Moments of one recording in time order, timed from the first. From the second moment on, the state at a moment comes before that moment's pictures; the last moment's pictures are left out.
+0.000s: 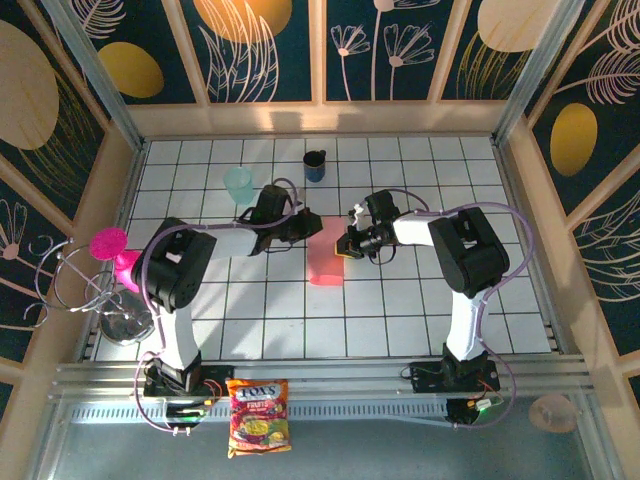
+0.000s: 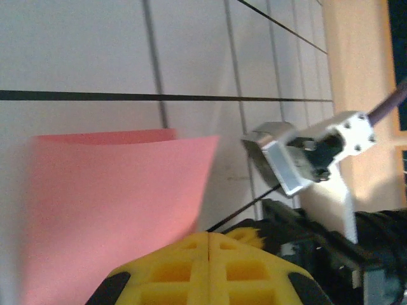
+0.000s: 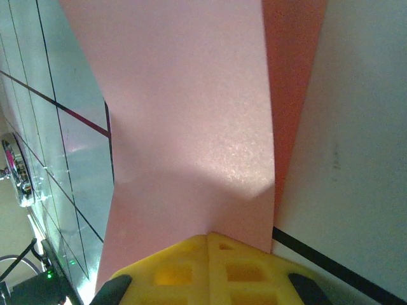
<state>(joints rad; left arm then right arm) -0.52 1.94 1.01 0.31 0.52 -0.84 0.44 1.98 1.03 -0.18 -0.69 0.50</state>
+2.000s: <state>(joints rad) -0.40 2.13 1.24 0.10 0.40 -0.73 0.43 1.98 1.03 -0.18 -0.69 0.50</state>
